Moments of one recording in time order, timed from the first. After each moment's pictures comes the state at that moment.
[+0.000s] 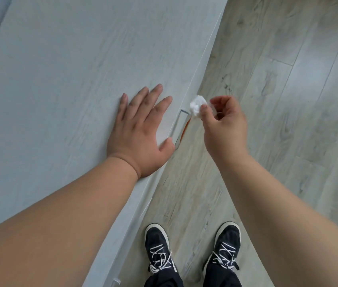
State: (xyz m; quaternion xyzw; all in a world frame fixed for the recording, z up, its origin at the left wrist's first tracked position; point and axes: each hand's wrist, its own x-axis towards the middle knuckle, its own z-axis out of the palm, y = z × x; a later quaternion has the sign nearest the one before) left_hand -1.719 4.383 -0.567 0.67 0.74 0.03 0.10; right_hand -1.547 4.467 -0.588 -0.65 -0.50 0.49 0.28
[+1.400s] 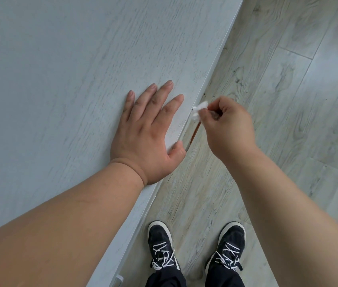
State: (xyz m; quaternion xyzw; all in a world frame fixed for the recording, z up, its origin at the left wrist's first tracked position) left_hand -1.719 4.383 -0.572 0.67 0.73 0.06 0.08; right_hand -1.558 4.479 -0.607 -0.62 -0.62 0.46 0.16
